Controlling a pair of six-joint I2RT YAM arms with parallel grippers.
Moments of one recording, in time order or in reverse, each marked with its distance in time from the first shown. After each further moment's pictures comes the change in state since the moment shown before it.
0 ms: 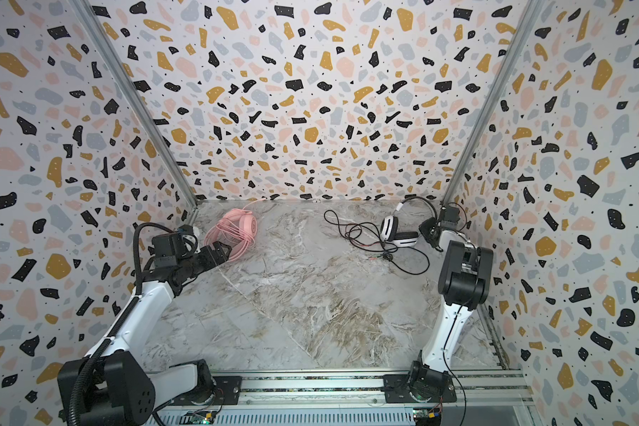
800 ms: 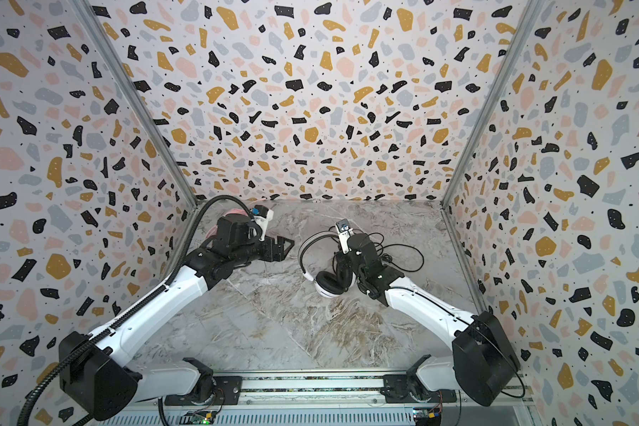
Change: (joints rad) left arm -0.695 0.104 0.296 -0.032 -0.192 0.041; right arm 0.884 -0.653 -0.513 0.153 0.464 -0.760
